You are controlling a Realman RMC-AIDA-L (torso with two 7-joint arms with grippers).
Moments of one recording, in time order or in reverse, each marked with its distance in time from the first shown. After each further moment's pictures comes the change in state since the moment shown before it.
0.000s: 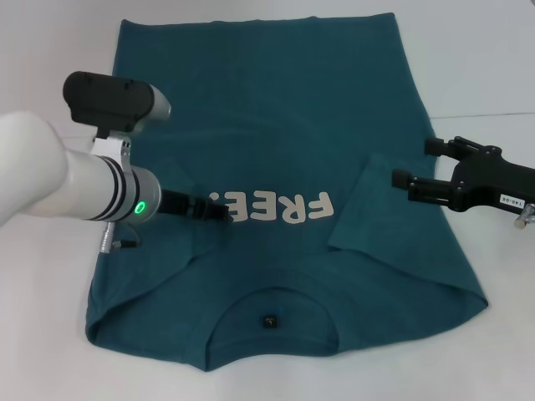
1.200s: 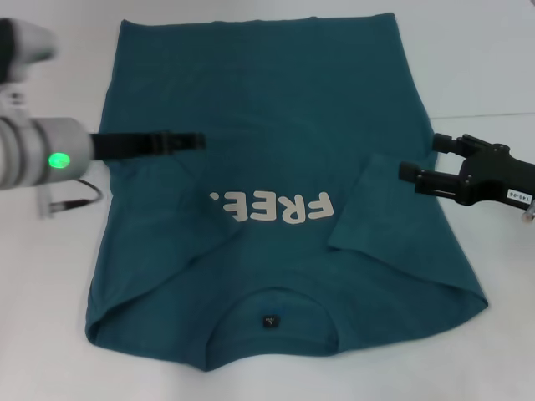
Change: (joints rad) left arm 0.183 0.024 -0.239 -0.323 -0.369 0.270 0.205; right arm -0.004 -0.005 0.012 0.002 0.013 0.004 0.048
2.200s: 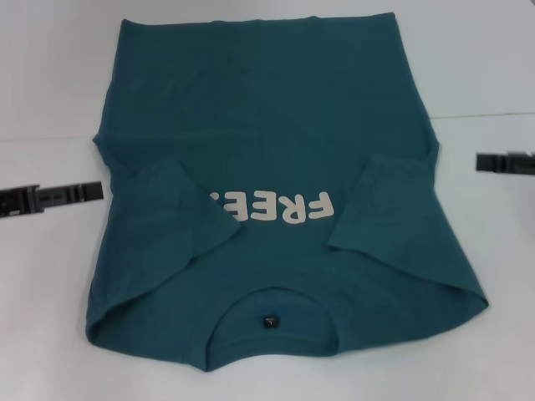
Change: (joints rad) left arm 0.142 0.194 -0.357 0.153 -0.179 0.506 0.347; right arm -0.009 -0.121 -0.027 -0.263 -0.245 -0.133 0.753
